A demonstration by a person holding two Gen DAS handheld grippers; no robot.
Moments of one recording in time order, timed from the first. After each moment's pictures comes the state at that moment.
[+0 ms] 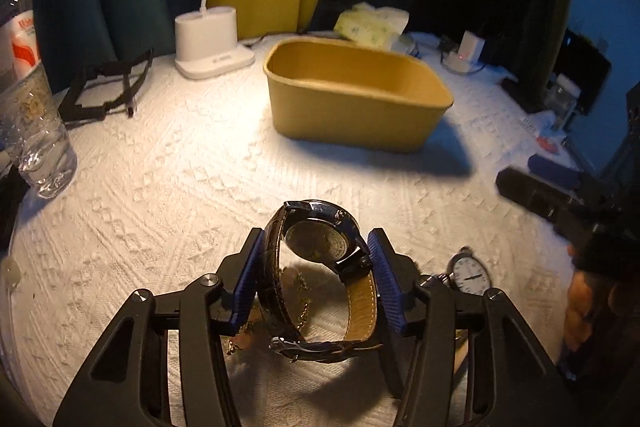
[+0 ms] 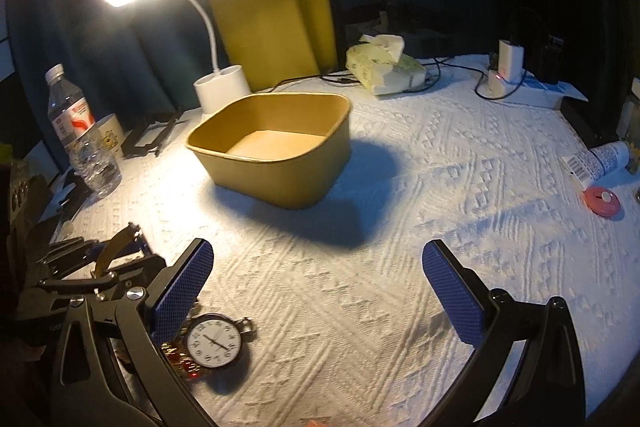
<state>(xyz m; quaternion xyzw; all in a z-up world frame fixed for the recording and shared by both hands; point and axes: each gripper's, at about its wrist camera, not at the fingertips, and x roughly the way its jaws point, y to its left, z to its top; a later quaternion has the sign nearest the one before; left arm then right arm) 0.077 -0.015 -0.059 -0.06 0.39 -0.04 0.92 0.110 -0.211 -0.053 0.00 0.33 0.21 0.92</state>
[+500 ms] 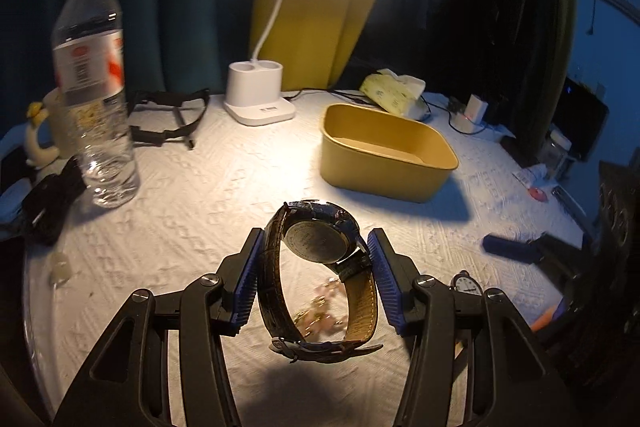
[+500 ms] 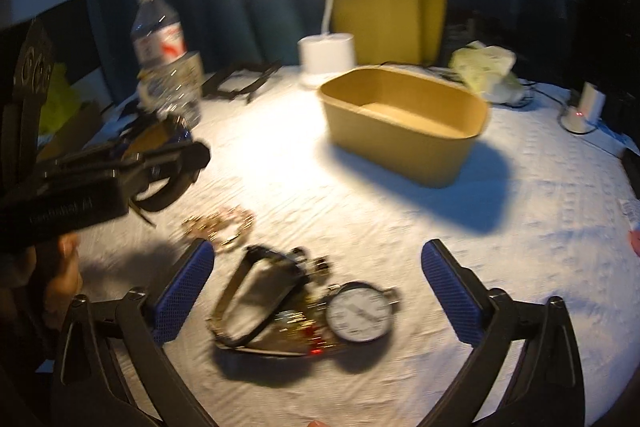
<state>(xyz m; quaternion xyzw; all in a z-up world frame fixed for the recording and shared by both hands) 0.033 0.033 -0.027 -0.10 0.31 -0.01 0.94 0.064 -0.131 -0.066 -0.09 0.34 0.31 0.88</state>
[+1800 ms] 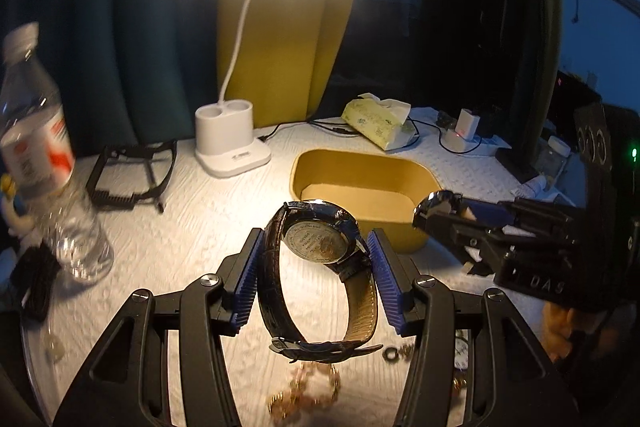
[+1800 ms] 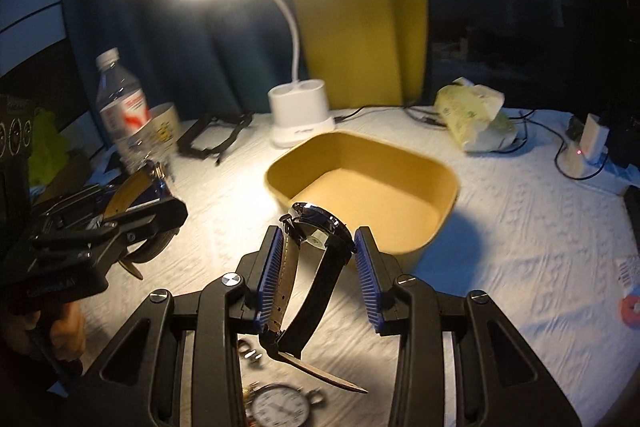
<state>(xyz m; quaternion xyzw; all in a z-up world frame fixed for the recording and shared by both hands) 0.090 0.006 0.000 -0.04 0.29 -0.03 0.96 0.146 -0.159 -0.020 -0.05 0.30 0.31 0.90</state>
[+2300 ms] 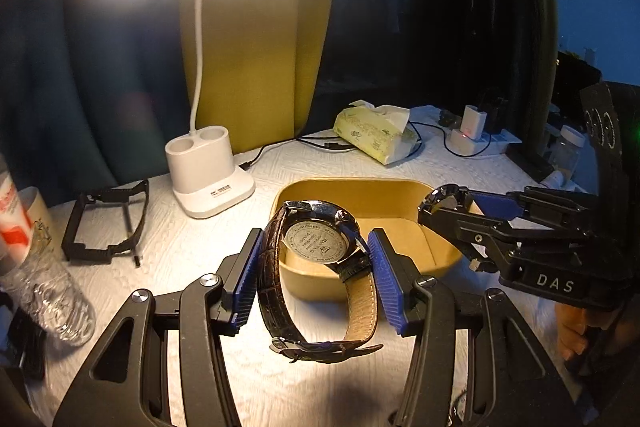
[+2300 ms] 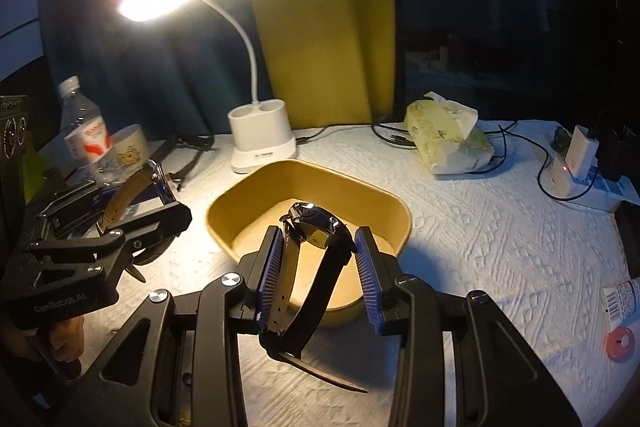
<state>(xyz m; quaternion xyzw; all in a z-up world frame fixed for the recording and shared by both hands) 0.146 -0.014 -0.001 -0.01 0.28 -0.04 0.96 0.190 -0.173 -0.020 -0.04 0.29 0.28 0.91</state>
